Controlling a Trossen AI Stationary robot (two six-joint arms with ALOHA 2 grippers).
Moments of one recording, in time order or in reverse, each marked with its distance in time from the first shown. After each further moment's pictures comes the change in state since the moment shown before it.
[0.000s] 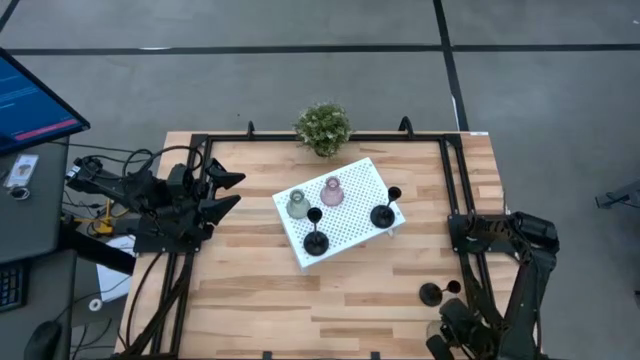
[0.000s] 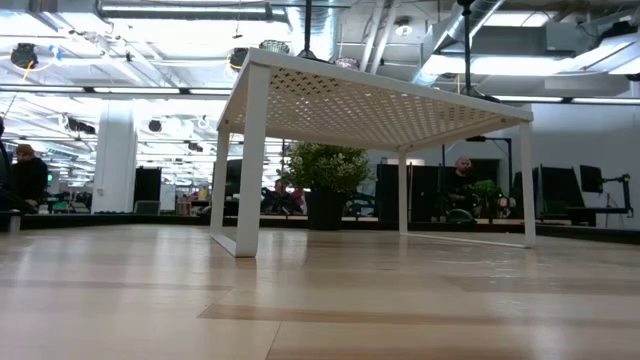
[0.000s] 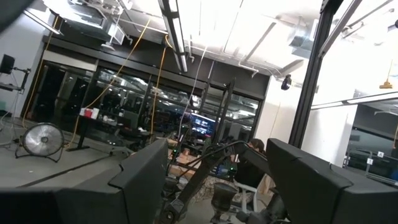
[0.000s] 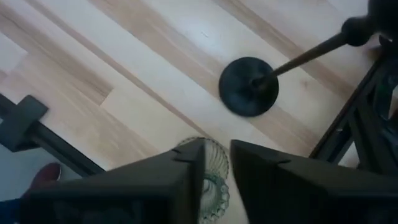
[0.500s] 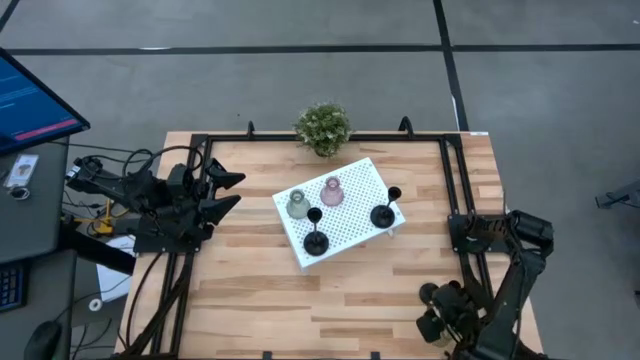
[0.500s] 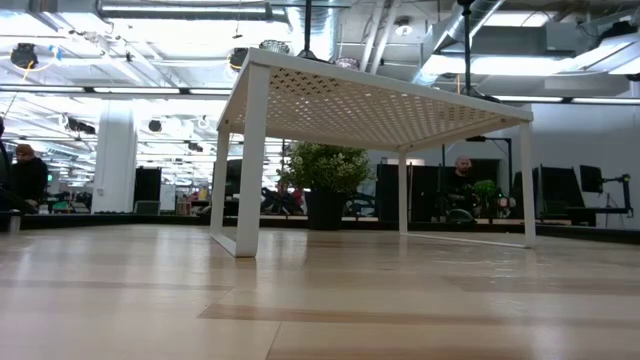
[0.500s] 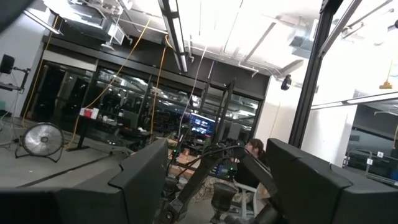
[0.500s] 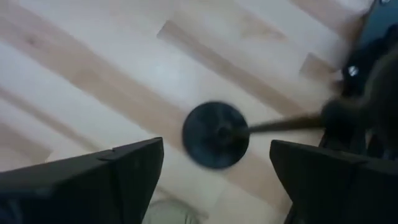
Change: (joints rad) left arm 0.000 0.000 0.000 0.000 0.000 -0.001; right arm -0.054 0.000 -0.171 -0.001 0.036 0.046
